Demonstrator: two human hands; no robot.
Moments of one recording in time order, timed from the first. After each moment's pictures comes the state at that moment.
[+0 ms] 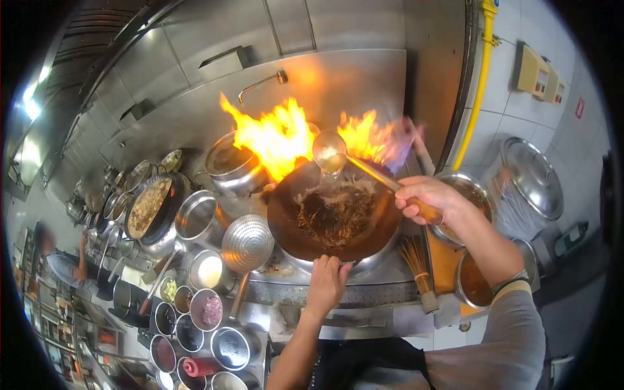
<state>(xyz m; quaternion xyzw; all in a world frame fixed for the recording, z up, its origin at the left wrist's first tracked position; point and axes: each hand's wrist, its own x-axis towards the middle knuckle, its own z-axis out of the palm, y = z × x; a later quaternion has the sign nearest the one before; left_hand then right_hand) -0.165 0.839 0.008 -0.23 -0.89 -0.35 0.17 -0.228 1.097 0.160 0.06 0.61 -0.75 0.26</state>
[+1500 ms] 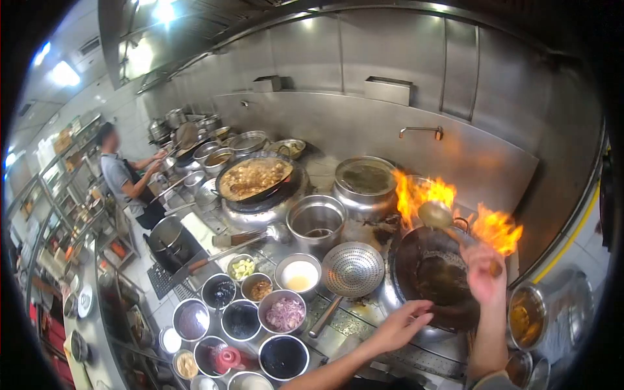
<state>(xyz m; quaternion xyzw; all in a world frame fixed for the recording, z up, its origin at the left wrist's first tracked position) -0.162 0.748 0.050 -0.14 -0.70 -0.70 -0.01 -0.252 0.932 0.160 0.02 -0.09 -0.96 0.27</state>
